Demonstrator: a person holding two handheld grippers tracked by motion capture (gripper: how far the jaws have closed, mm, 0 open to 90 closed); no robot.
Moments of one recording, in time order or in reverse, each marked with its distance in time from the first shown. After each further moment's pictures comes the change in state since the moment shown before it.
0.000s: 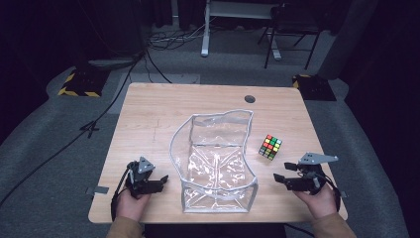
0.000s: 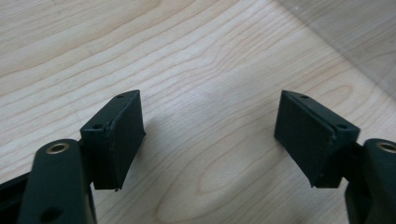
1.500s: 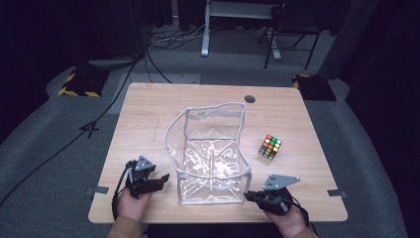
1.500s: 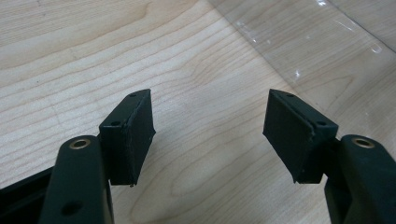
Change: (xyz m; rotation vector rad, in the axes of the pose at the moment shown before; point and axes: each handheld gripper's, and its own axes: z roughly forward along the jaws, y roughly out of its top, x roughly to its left) left arm -0.004 0.008 -0.007 -0.019 -0.067 -0.065; right arm 0.105 -0.013 0.039 0.039 0.200 -0.131
